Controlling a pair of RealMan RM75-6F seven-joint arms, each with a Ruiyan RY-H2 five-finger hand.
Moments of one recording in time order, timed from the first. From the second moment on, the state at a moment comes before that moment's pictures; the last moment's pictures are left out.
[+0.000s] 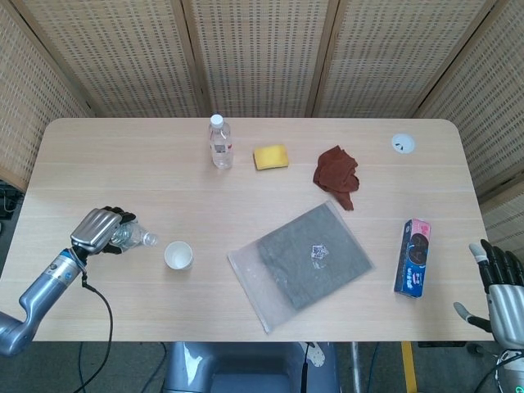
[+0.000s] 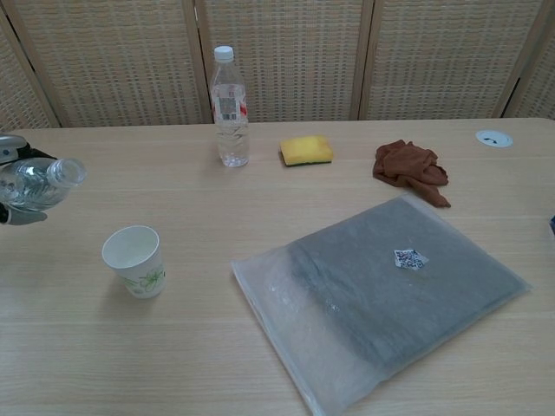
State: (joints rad) left arm -0.60 -1.35 0.01 -1.15 1.53 0.97 -0.29; right arm 0.00 -1.08 0.05 -1.64 -1.53 1.56 -0.06
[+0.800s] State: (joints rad) left arm -0.65 -1.37 0.02 -1.12 1.50 0.86 -0.11; right arm -0.01 -1.08 0.05 -1.64 -1.52 1.57 -0.06
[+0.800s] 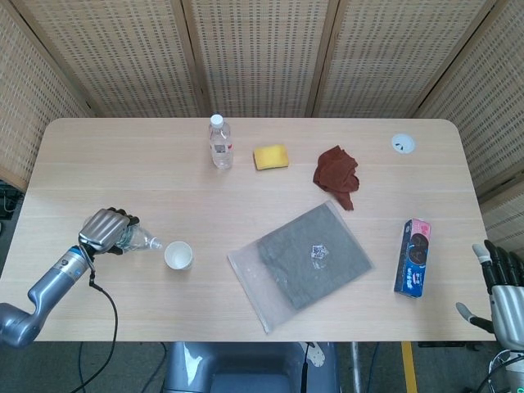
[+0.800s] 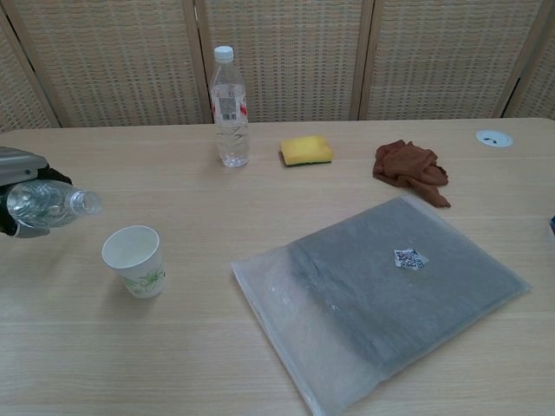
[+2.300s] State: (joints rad) left arm -0.66 -1.36 0.01 -1.17 1.44 0.85 0.11; right arm -0.01 -1.08 0.06 -1.64 -1.52 1.57 -0.06
